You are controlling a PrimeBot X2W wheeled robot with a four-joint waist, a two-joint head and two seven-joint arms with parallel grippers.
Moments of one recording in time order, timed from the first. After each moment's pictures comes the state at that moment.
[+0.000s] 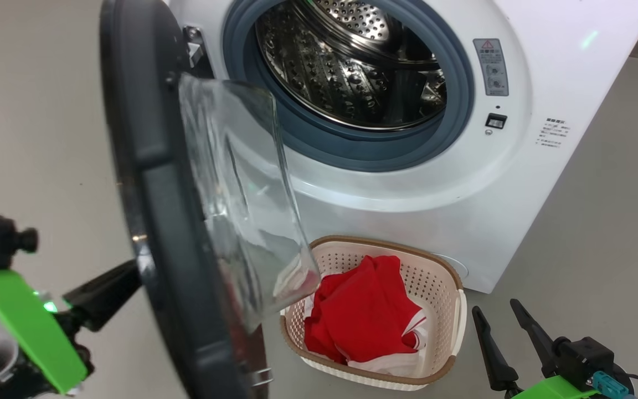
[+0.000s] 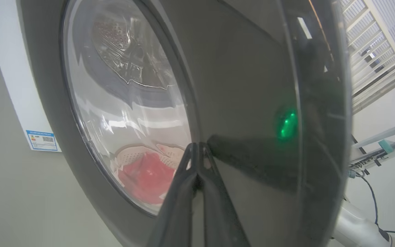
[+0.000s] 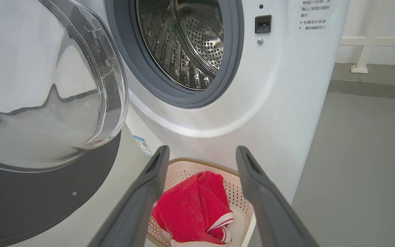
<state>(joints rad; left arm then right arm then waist) -0.28 0.68 -0.19 -0.17 -1.34 -0.12 0.47 0.04 -0.05 0.07 0.29 0.29 0.12 -0.26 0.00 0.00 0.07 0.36</state>
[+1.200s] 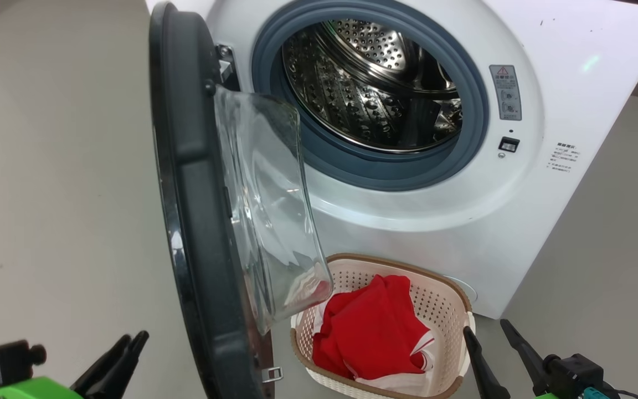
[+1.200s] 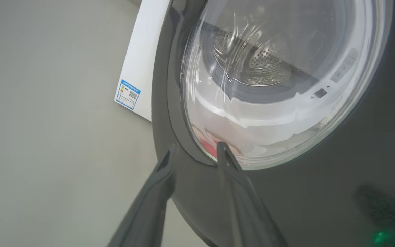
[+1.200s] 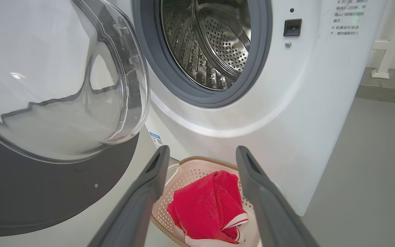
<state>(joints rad) -0.10 0.57 -0.34 0.20 -1.20 -0.12 0.03 0.08 -0.05 0.10 0.30 0.31 0.12 -0.26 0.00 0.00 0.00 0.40</state>
